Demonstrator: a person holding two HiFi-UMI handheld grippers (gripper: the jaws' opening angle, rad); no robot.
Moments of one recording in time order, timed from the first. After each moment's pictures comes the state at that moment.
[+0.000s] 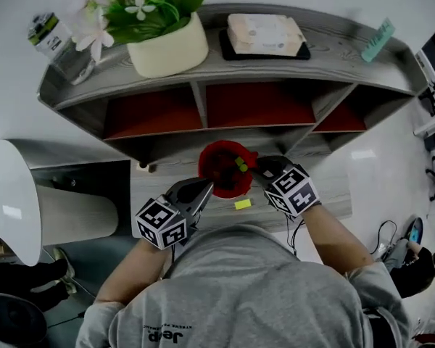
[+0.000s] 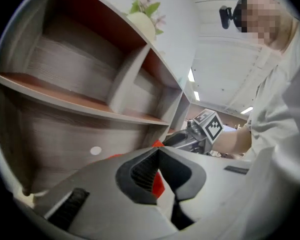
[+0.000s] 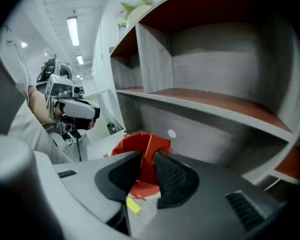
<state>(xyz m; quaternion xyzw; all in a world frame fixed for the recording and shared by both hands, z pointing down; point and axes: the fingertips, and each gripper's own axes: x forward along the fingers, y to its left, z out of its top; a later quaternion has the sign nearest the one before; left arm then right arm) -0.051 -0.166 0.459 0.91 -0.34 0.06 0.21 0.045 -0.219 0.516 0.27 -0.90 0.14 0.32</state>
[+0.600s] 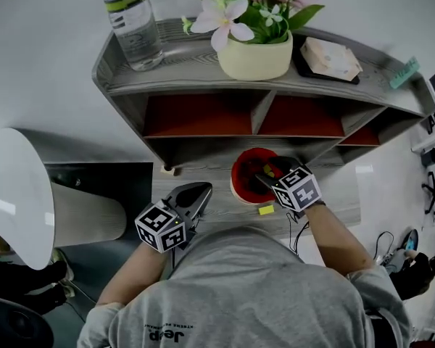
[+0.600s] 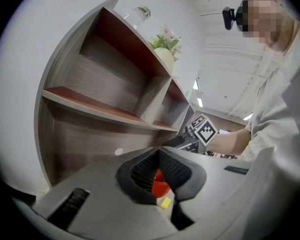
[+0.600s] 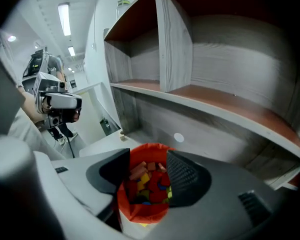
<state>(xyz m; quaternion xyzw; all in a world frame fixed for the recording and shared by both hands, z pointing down) -0.178 -0.153 0.453 0.90 -0.36 0.03 0.22 -0.040 -0.231 0.526 0.30 -0.87 0.14 0.36</state>
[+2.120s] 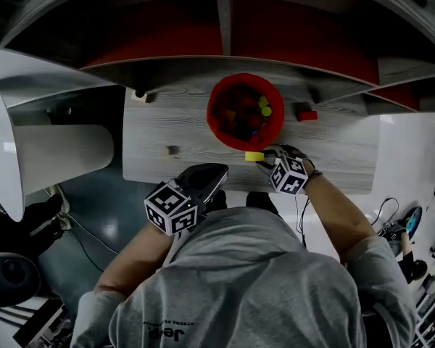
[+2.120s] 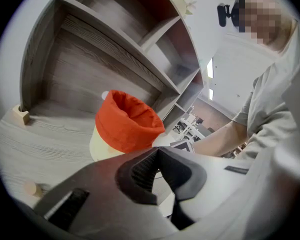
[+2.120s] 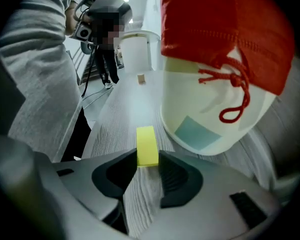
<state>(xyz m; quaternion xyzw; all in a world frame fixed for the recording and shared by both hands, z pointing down) -0.047 -0.095 0.599 0.86 -0.35 0.09 0.36 0.038 -0.106 0.793 -0.01 -0.87 0.01 0.49</state>
